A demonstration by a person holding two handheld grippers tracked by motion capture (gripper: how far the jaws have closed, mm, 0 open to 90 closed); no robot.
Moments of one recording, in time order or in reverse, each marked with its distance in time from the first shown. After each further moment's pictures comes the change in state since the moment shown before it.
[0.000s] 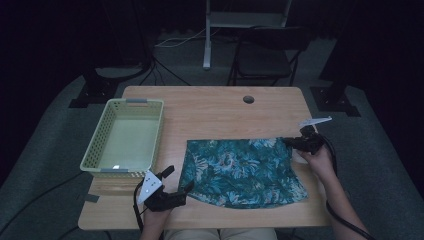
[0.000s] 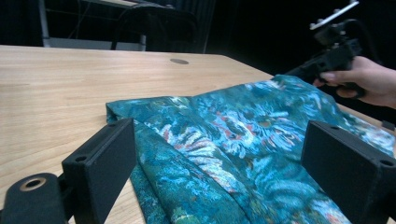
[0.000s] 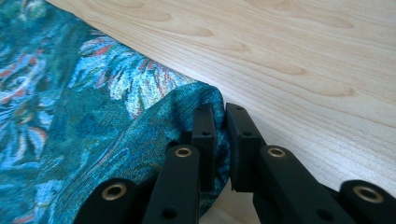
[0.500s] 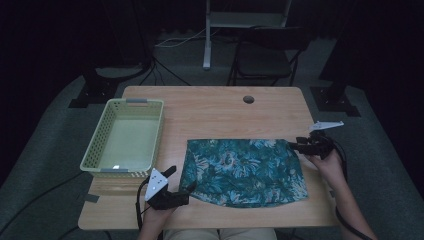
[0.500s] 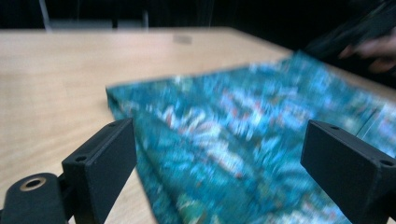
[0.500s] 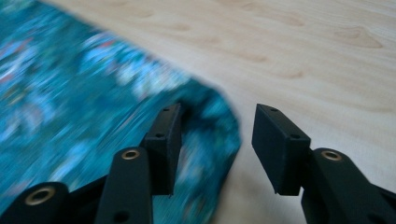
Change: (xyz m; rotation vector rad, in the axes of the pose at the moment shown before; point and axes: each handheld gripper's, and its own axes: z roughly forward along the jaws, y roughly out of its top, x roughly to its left) left arm -0.002 0.004 0.012 0.140 0.019 0.044; right arm 0.003 -0.018 -0.031 -0.045 -0.089 -0.029
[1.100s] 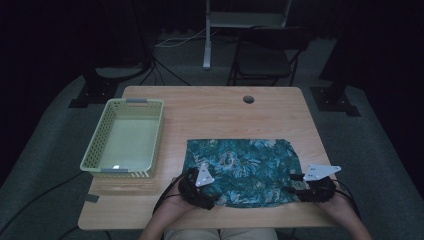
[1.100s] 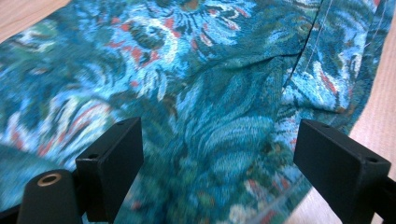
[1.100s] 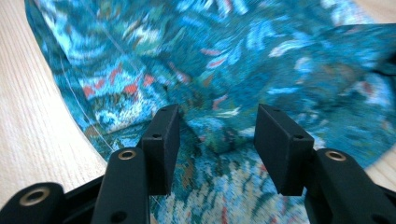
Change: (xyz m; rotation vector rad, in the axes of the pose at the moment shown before) left arm -0.052 0.029 0.067 0.468 -0.205 0.366; right arm 0.089 -0.074 -0.036 0.032 0.159 -0.399
